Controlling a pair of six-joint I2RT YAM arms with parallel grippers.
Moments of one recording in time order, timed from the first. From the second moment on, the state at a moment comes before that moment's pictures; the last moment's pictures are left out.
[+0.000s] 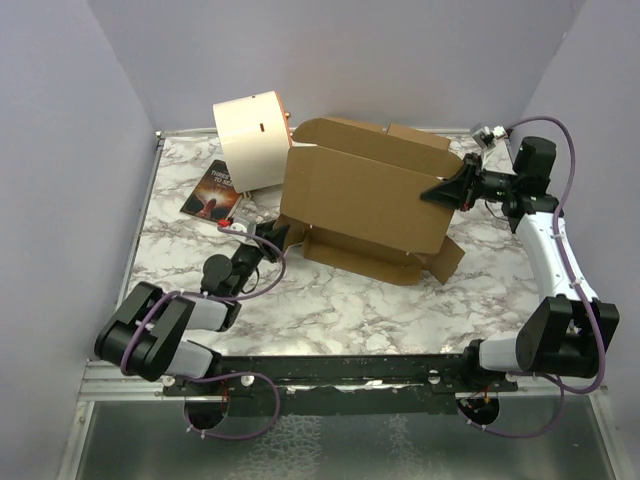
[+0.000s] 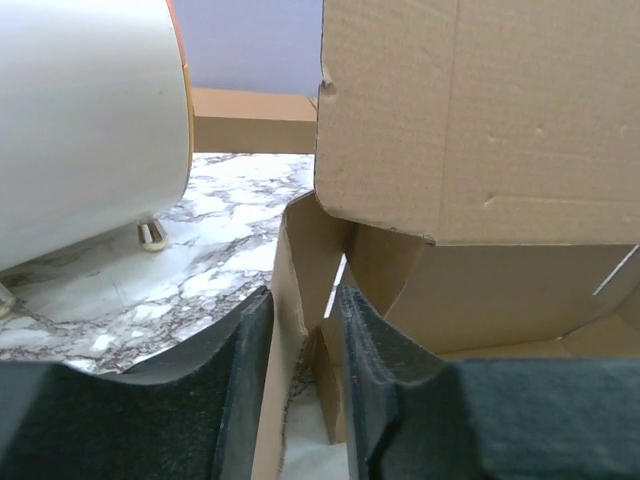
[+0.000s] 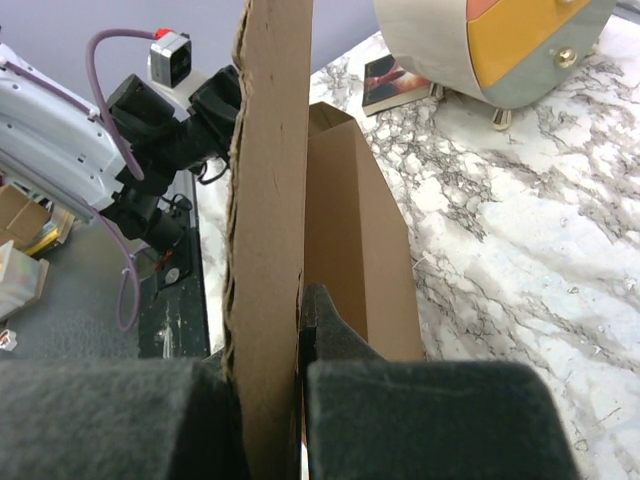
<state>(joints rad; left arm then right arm) -0.40 1.41 0.18 1.41 0.16 -0.24 -0.14 1.35 1.13 -0.18 -1.43 0.02</state>
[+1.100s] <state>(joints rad) -0.16 1.10 0.28 0.67 0.02 -0.38 -0.14 1.35 1.12 -0.19 -1.43 0.01</state>
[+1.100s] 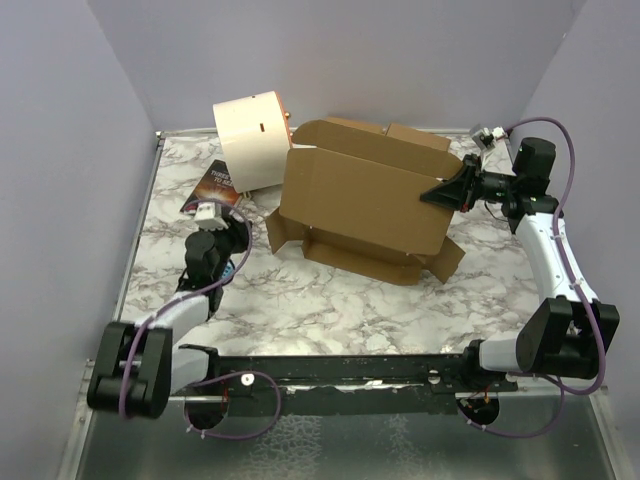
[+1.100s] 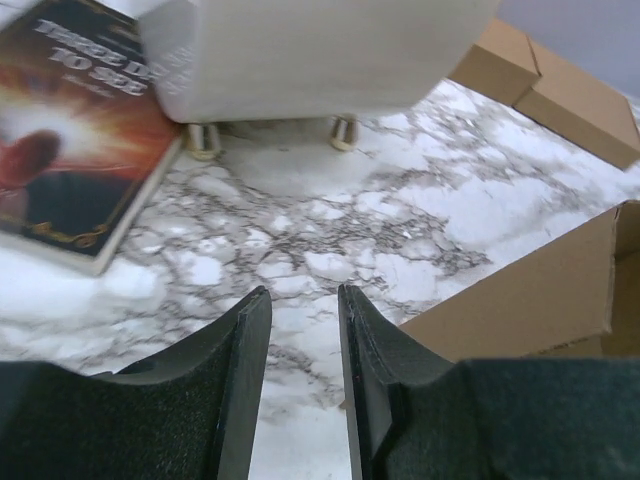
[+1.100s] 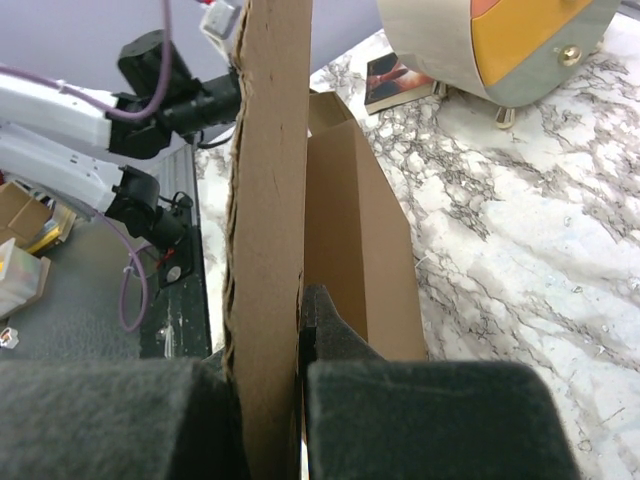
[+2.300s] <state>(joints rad) -0.19 1.75 0.28 1.50 0.61 -0.37 -0.14 1.33 1.11 -0.17 -1.43 0.04</state>
